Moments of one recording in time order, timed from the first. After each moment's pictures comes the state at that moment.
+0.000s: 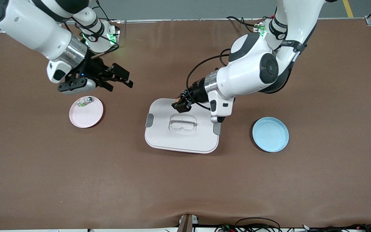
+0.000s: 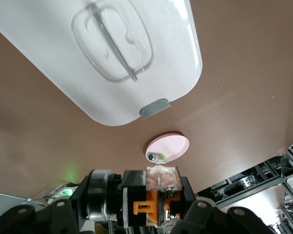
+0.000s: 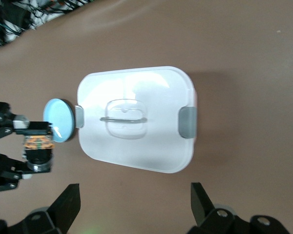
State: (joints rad) left arm -0.27 0.51 -0.50 -1.37 -0.46 2.13 -1.46; right arm 0.47 -0.09 -0.05 -1.94 0.49 2.12 0.35
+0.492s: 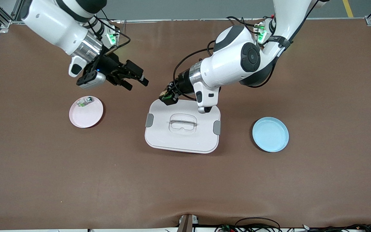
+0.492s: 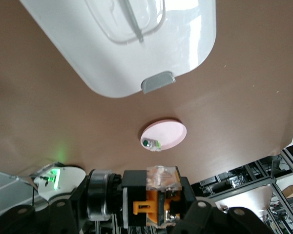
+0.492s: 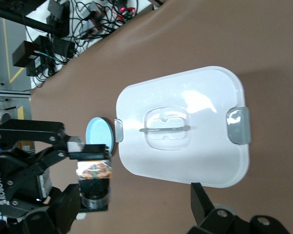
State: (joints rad) left arm -0.33 0.51 -0.50 -1.36 -0.50 2.17 -1.58; right arm 0.58 -0.13 -0.05 -2.08 0.64 2.43 0.36
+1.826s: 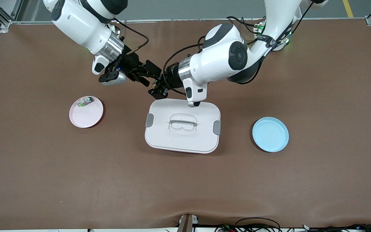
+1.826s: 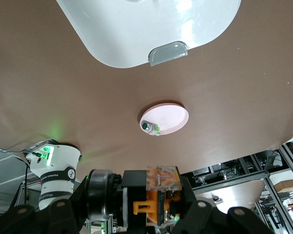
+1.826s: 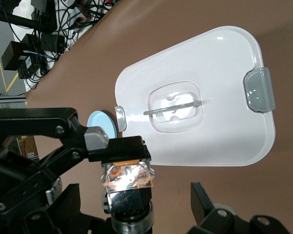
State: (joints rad) left arm -0.38 0.53 -0.50 -1.36 -0.54 2.22 -1.64; right arm 0.66 -0.08 -0.05 -2.09 0.65 2.47 0.52
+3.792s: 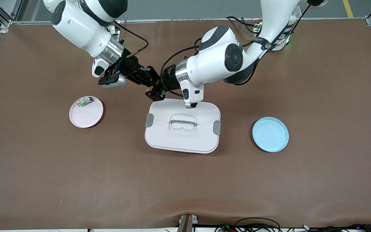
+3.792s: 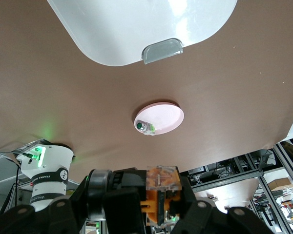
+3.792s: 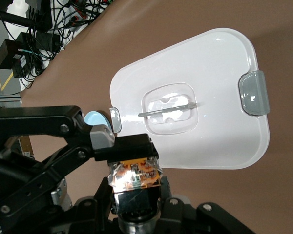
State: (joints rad) left arm -0.40 0.56 -0.50 -1.35 -0.54 2.27 -1.64; right arm 0.66 -0.07 -0.06 -2.08 0.65 2.46 0.50
